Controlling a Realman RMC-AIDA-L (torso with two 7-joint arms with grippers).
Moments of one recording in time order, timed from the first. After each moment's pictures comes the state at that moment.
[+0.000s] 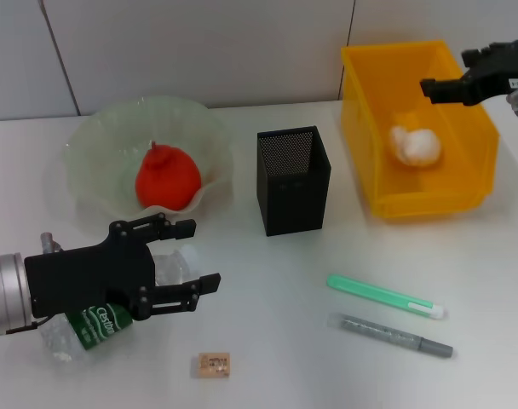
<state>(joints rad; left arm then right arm) -0.44 -2.07 1.05 0.72 1.70 1.49 -1.16 0.46 2.07 2.14 1.39 0.79 -1.05 2.14</state>
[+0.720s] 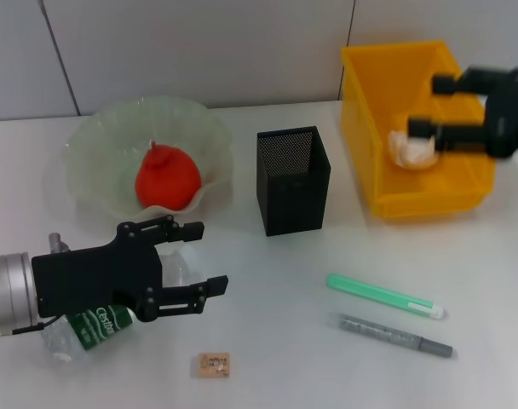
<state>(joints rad) -0.45 -2.07 1.06 0.71 1.70 1.50 -1.17 0.39 2.08 2.46 1.33 1.27 -1.66 1.72</state>
